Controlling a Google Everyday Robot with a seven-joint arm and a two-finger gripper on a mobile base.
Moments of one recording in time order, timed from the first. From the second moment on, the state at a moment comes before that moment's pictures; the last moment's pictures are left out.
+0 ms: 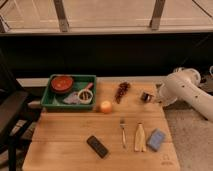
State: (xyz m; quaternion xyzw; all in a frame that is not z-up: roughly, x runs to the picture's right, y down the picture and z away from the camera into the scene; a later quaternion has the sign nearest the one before) arm 0.298 0.072 0.776 -0.14 -0.13 -0.52 0.83
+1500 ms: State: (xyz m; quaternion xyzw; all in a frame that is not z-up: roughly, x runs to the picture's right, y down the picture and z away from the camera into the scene) arm 0.089 -0.018 0.708 0.06 -0.23 -0.64 0.73
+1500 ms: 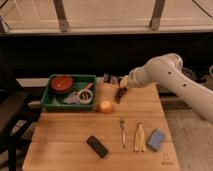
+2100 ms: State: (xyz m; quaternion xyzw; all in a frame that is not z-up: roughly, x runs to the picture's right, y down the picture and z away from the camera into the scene) arm -0.007 -0.015 0.688 0.10 -0.29 -0.68 0.66
